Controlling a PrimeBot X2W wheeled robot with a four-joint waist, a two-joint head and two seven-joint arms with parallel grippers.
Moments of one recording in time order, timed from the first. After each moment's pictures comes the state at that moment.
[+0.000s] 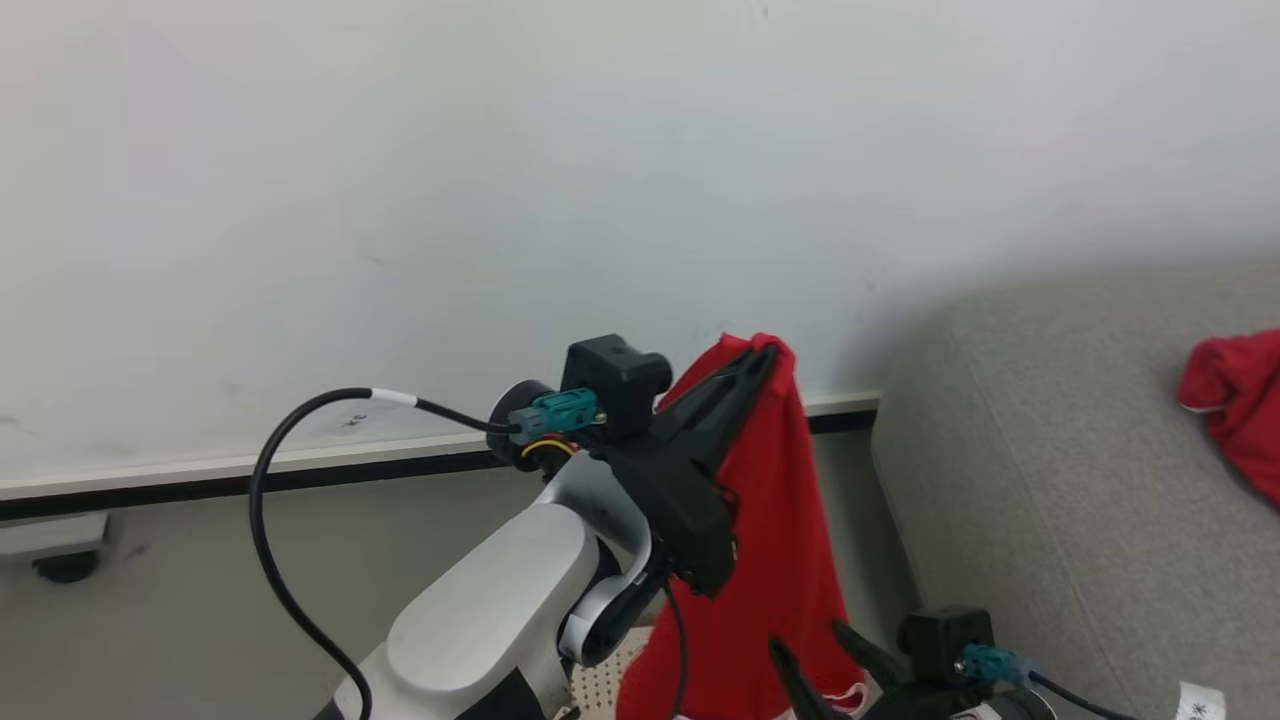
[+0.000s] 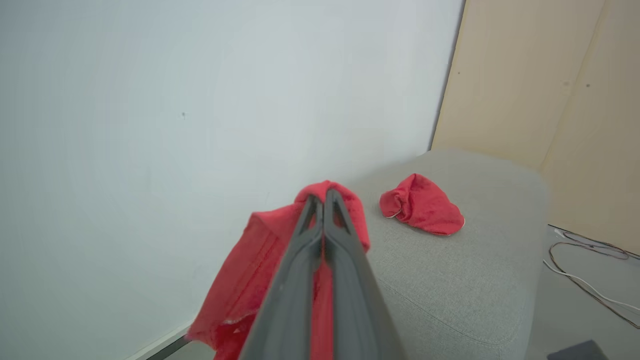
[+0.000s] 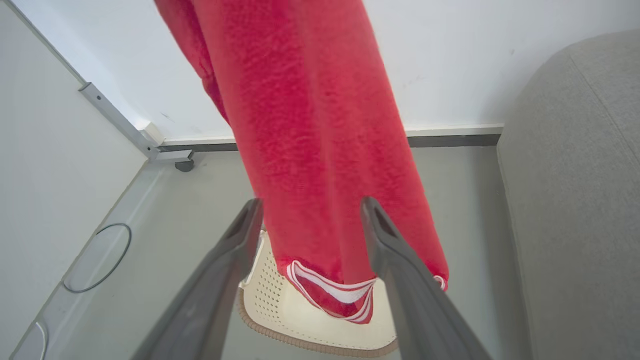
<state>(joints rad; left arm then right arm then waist) -0.80 0.05 -0.83 0.28 -0.67 0.07 -0.01 -0.01 -0.10 0.40 0.06 0.30 0.13 0.25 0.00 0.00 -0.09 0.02</state>
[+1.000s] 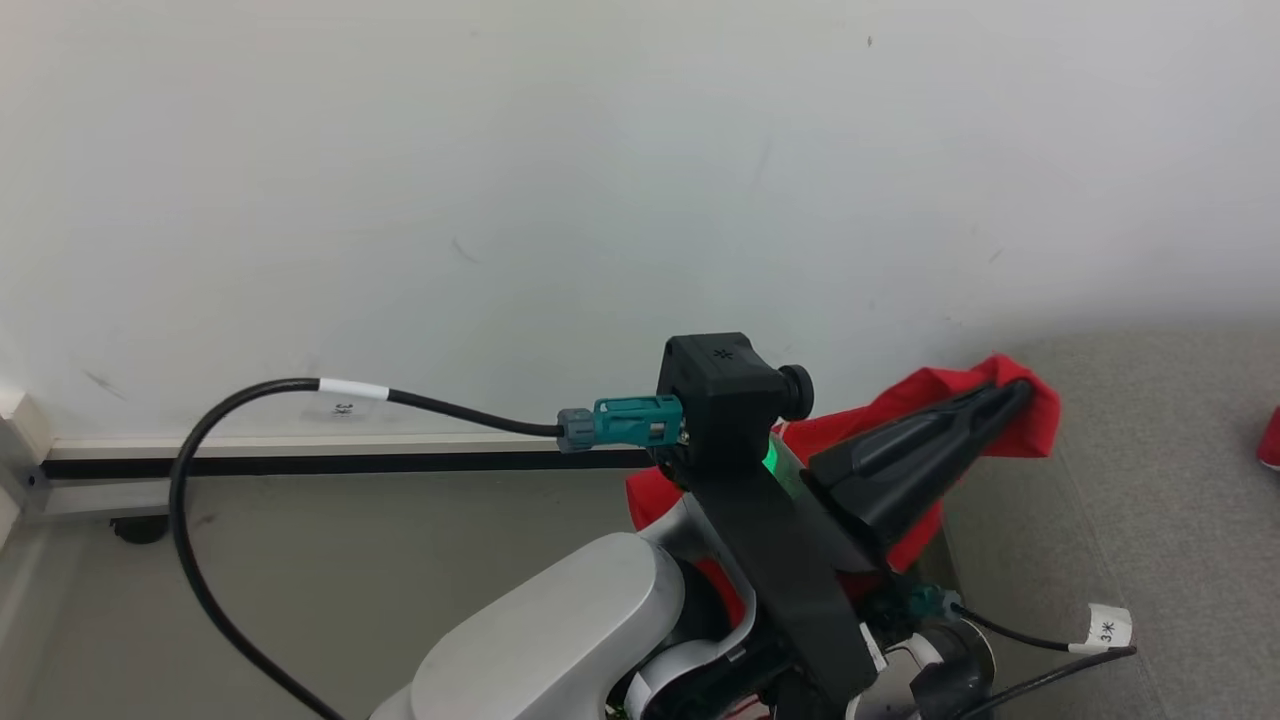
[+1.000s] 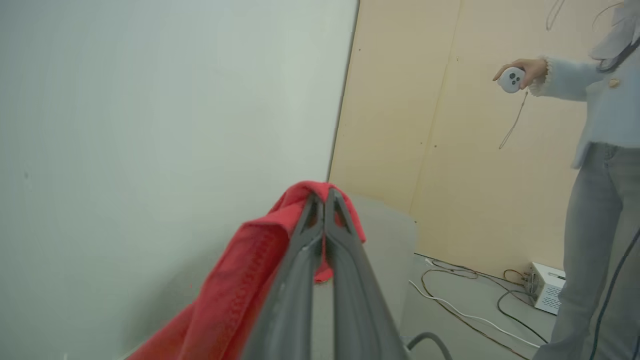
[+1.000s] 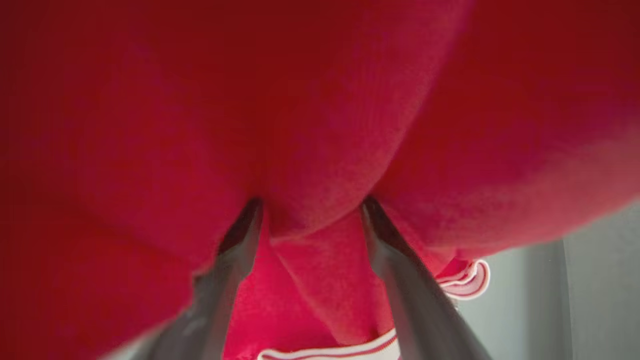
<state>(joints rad) -0.82 0.05 -0.92 -0.15 -0.90 0.04 0.10 -0.23 -0.08 0.51 0.32 0.30 0.13 0.16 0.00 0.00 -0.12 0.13</state>
